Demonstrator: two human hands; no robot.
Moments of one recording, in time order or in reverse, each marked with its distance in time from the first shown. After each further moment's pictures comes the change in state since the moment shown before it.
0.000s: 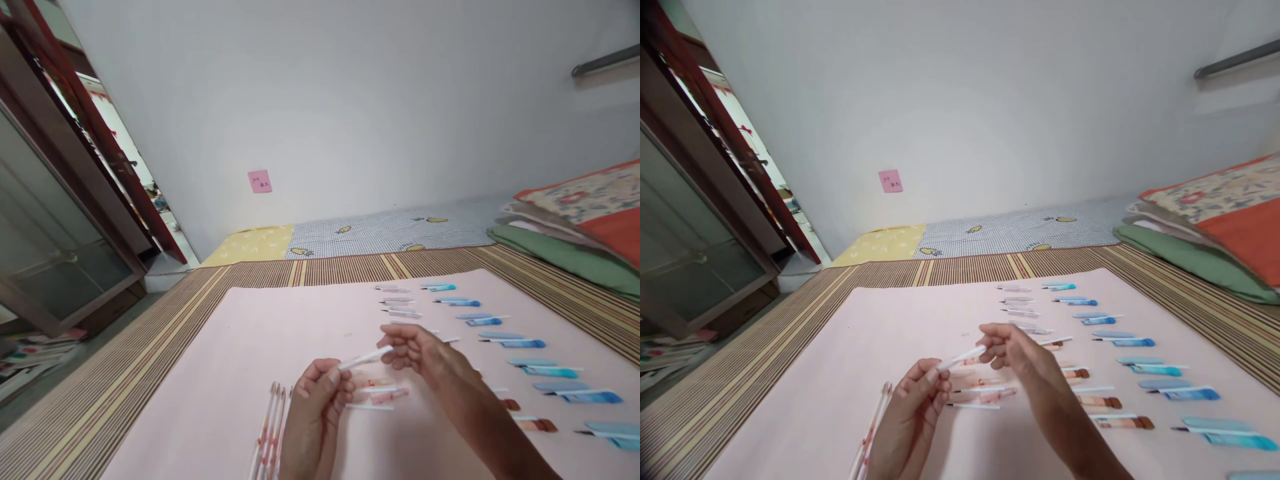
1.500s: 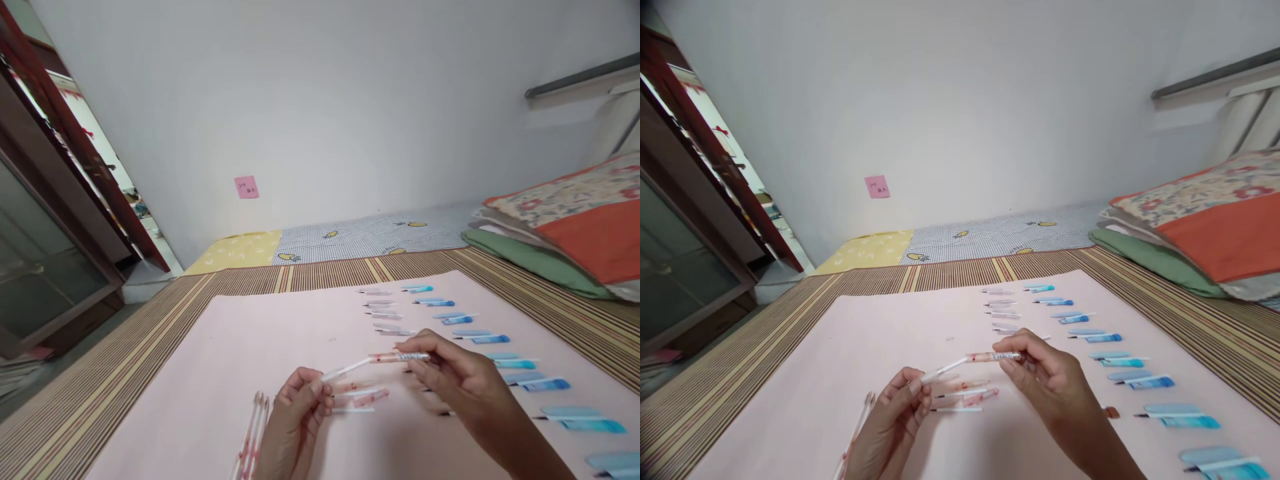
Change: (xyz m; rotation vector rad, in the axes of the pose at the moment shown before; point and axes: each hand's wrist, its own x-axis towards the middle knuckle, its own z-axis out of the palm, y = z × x) left_hand 0.002 0.004 -0.012 0.033 -0.028 -0.093; right_hand -0.020 -0.017 -0.039 -0.170 0.232 0.019
